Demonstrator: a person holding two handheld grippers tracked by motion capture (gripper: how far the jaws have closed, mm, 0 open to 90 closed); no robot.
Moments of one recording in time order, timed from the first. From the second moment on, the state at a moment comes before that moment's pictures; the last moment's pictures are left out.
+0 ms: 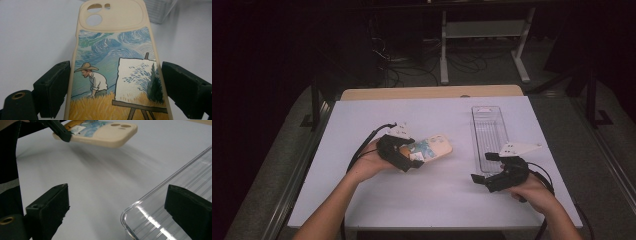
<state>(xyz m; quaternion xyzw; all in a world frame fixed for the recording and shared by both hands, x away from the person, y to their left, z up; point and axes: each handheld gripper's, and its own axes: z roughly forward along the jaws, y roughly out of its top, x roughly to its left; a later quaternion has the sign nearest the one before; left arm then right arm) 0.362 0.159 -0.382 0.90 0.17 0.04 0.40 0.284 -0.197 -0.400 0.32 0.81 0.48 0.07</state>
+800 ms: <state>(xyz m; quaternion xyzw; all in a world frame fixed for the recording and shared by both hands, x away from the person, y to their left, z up) 0.359 0.181 -0.356 0.91 0.12 0.02 0.40 0.300 -0.192 -0.383 0.30 0.83 0.47 0.06</state>
